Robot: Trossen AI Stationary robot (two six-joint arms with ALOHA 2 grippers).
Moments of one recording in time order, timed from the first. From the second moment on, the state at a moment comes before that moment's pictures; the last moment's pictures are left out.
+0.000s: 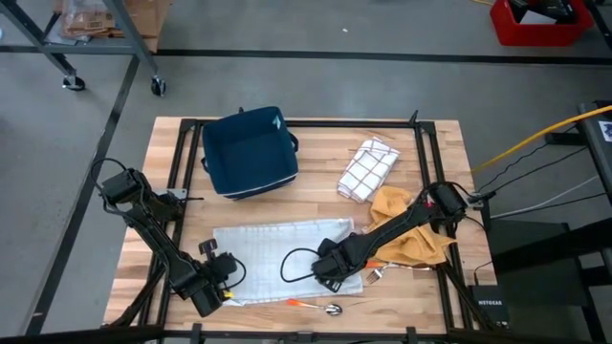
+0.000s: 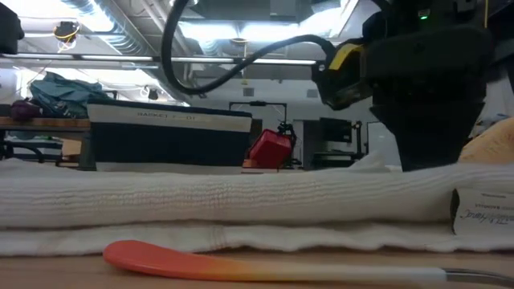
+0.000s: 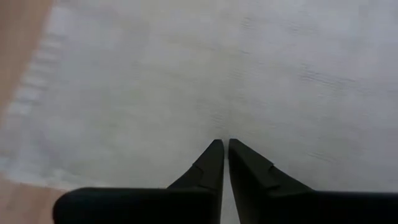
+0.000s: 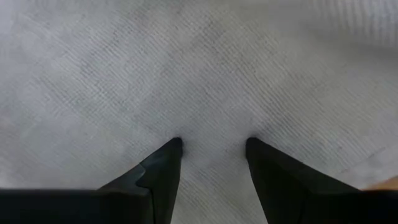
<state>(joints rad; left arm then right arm) -0.95 1.69 0.94 -0.79 -0.45 -1.27 0.45 2.07 1.43 -0.86 0.02 1.04</state>
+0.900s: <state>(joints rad) -0.89 1.70 0.94 -0.51 -0.39 -1.04 0.20 2.08 1.44 -0.87 0.31 0.99</state>
